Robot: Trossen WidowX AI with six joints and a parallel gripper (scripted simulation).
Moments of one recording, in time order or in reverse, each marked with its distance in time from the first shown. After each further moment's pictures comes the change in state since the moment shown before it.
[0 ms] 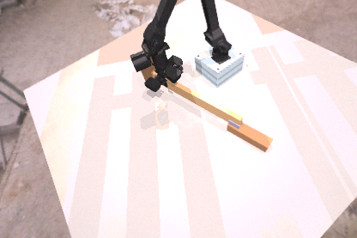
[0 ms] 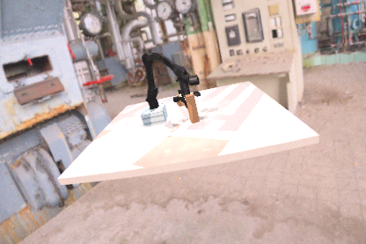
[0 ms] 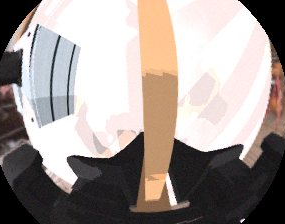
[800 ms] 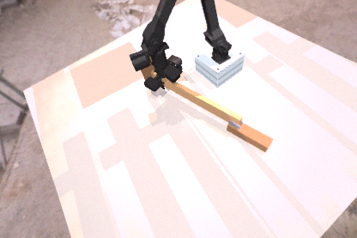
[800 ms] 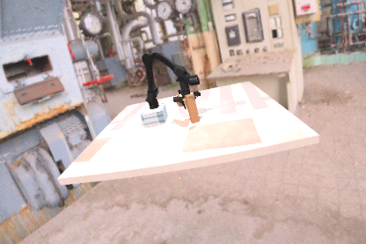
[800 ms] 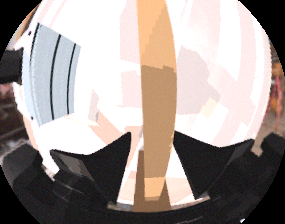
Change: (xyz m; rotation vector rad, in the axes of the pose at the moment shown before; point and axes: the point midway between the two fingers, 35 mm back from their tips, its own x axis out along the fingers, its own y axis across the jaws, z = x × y) arm 0.000 0.000 -0.002 -0.001 -0.002 0.002
